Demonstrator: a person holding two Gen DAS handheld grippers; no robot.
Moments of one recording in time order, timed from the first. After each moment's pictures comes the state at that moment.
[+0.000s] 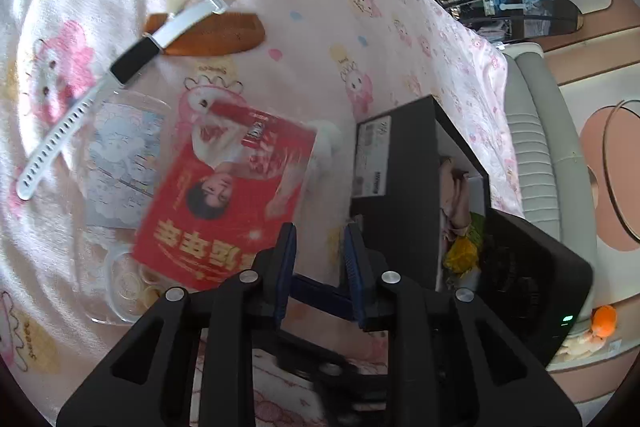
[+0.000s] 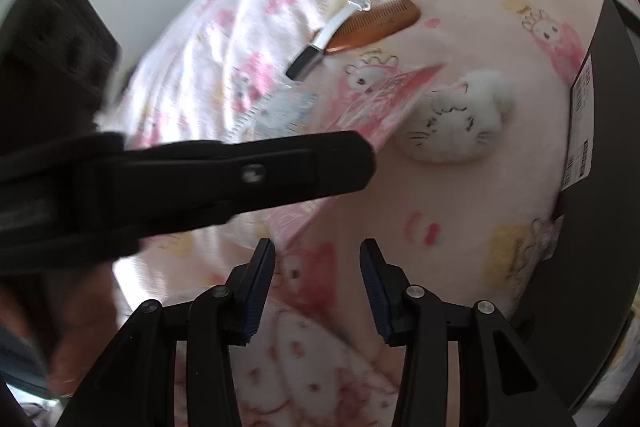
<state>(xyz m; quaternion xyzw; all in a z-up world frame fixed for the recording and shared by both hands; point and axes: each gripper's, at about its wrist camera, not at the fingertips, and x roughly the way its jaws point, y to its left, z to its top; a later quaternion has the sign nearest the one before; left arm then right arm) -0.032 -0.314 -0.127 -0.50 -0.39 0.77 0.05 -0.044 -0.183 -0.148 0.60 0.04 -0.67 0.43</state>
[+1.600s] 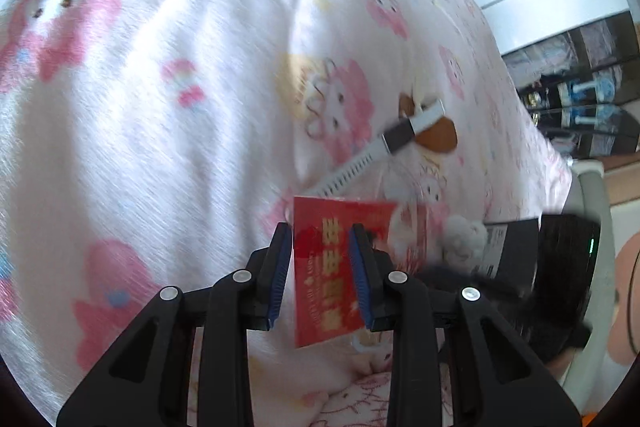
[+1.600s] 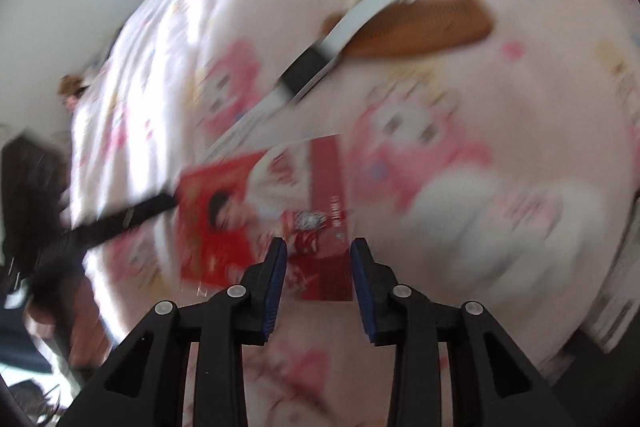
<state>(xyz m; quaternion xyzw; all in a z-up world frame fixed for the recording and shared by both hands) 0.055 -0.449 -0.182 -0.44 -0.48 0.75 -0.14 -0.083 -0.278 -0.186 0.64 0.13 -0.60 0.45</state>
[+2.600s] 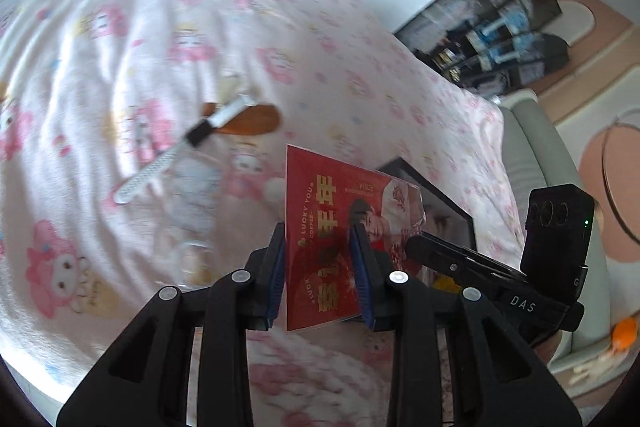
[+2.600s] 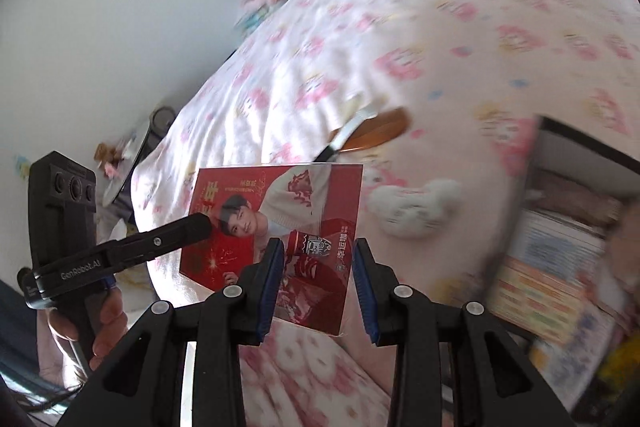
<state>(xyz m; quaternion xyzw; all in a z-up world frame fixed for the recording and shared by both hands) 0.035 -0.304 -0.029 -0.40 -0.37 0.84 -0.01 -0.056 -0.128 -0.037 0.51 0.01 -0.73 0.45</state>
